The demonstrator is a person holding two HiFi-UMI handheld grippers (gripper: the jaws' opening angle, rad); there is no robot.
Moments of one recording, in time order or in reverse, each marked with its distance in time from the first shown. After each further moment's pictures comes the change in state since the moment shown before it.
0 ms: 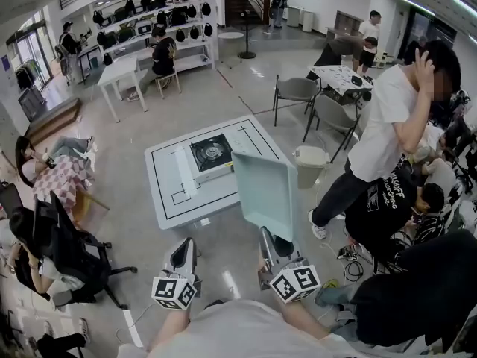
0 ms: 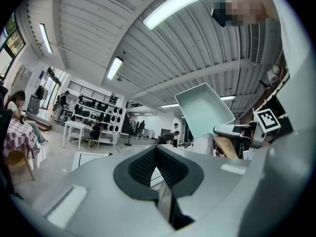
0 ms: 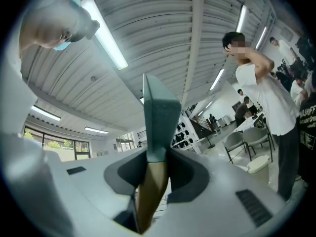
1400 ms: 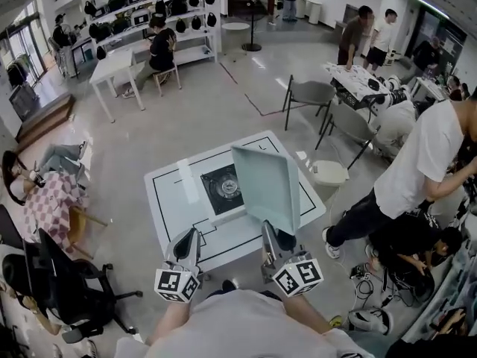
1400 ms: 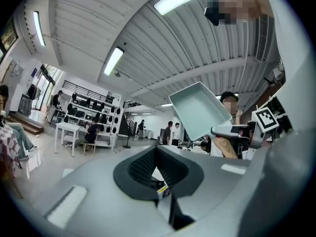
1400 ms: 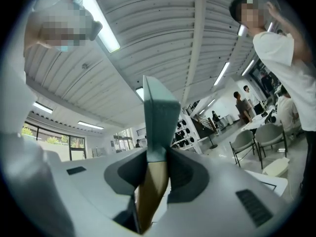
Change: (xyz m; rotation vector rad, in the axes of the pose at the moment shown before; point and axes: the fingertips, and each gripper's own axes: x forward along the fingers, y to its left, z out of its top) left arm 0.236 0.193 0.012 0.031 -0.002 -0.045; right arm 0.290 -0.071 -0.059 -0.032 0.022 0.010
